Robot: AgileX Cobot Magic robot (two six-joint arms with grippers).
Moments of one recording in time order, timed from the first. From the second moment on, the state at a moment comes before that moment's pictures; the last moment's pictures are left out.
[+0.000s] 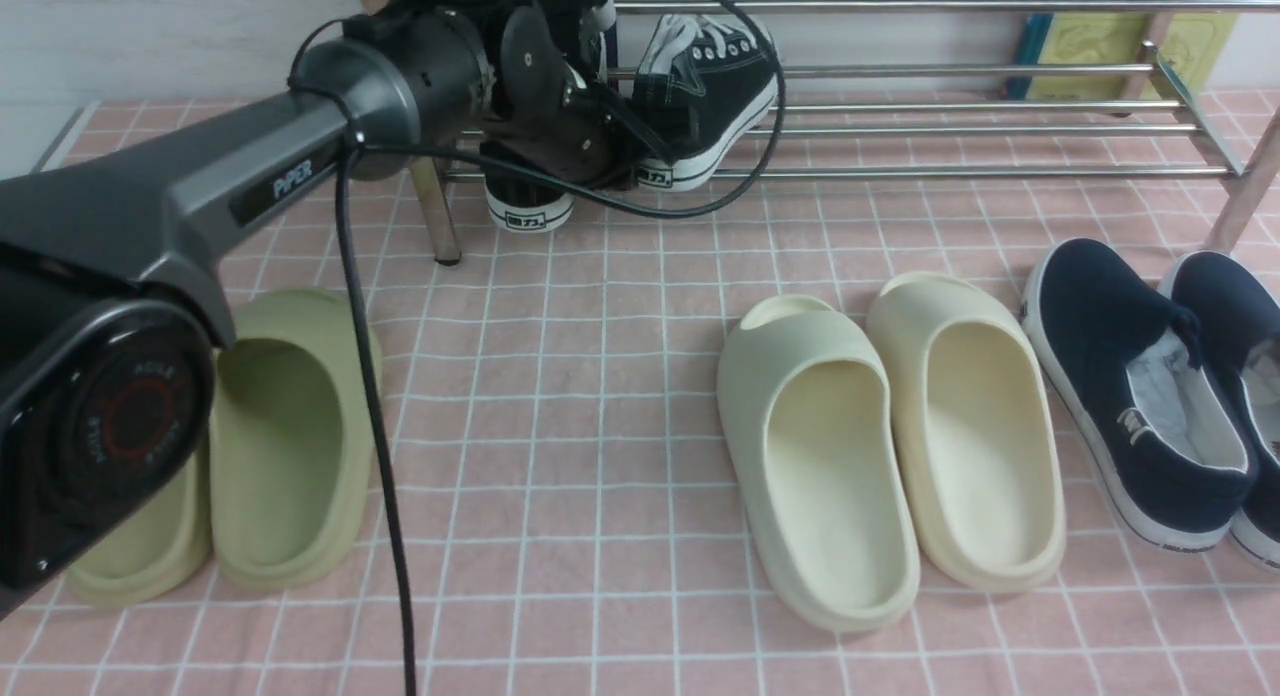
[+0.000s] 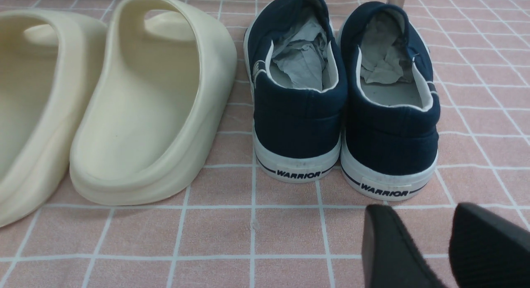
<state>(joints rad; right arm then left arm) -0.02 -0.01 0.02 -0.04 0.36 0.07 -0.41 2.17 -1.91 -0.10 0.55 -0.27</state>
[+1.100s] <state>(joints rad) -0.02 -0.01 0.02 -0.04 0.36 0.07 -0.41 0.71 -0.84 0.18 0.65 -0.17</state>
